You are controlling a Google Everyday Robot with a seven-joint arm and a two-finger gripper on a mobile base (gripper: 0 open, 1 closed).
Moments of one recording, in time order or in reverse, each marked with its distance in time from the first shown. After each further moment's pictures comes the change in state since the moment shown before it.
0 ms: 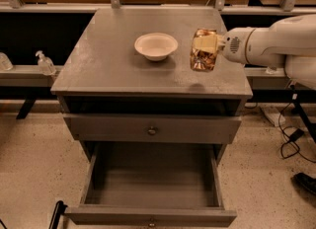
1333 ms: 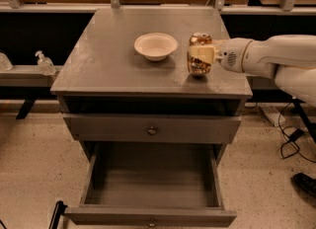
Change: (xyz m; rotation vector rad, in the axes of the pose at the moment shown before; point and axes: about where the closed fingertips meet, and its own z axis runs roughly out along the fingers) arm -0.015 0.012 0.024 0.124 0.080 -0.219
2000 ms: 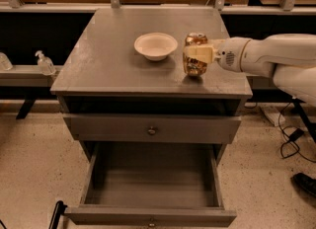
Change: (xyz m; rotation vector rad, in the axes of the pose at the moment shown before) arm 0.001 -0.004 0.004 0.007 0.001 -0.005
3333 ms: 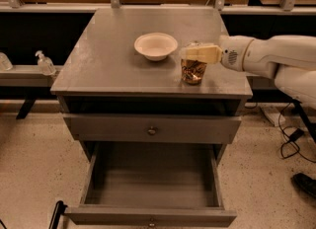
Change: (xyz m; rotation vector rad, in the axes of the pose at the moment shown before) arm 0.010 -0.003 -0.005 0.009 0.053 0.011
